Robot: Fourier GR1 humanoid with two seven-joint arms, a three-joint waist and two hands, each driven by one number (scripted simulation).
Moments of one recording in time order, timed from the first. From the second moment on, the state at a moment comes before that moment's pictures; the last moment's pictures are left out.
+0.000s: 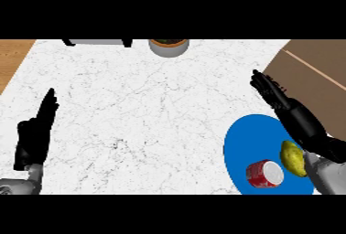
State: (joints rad) left arm -0.07 0.44 -0.12 -1.49 0.06 0.34 0.13; right arm -0.25 -0.51 0.28 -1.55 -0.25 0.10 -0.23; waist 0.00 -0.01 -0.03
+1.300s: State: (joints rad) left arm -0.03 0.41 -0.01 -1.61 0.39 0.10 0.18; right arm 0.06 -0.83 -0.21 -0.97 -0.58 0.63 -0.40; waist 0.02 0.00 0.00
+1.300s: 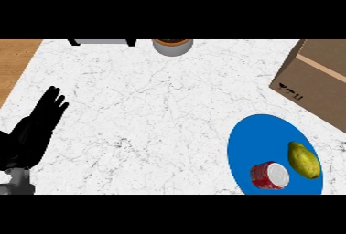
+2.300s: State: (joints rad) left arm -0.01 0.38 0.04 -1.61 0.36 0.04 0.18; right arm -0.21 -0.90 -0.01 -0.82 -0.23 0.85 -0.23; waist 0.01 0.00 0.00
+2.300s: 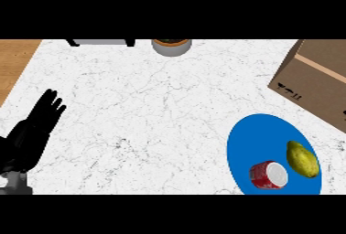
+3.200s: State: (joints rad) left arm -0.03 0.33 0.08 -1.62 0.32 0.02 0.23; right arm -0.24 -0.81 -0.03 -0.79 -0.08 0.80 -0.30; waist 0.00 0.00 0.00
